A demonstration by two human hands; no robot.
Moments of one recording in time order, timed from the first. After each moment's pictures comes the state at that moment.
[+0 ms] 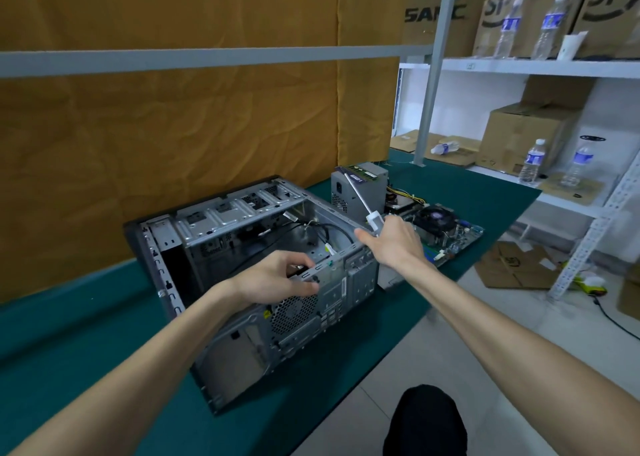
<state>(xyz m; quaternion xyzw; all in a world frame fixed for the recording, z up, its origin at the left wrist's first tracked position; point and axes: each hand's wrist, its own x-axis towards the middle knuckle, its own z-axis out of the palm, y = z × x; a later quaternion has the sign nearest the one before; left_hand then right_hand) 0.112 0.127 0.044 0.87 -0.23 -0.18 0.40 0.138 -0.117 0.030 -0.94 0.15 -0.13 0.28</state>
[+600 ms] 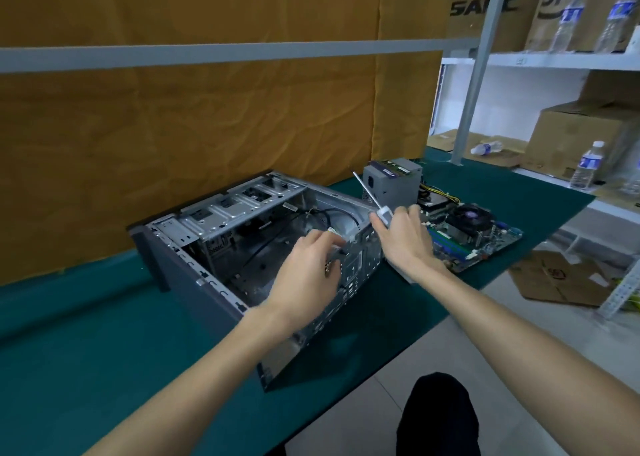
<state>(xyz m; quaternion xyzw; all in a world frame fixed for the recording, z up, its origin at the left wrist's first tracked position) 0.056 0.107 0.023 0.91 -0.21 0.19 0.31 0.149 -0.091 0.009 -0.95 0.09 -0.20 0.22</state>
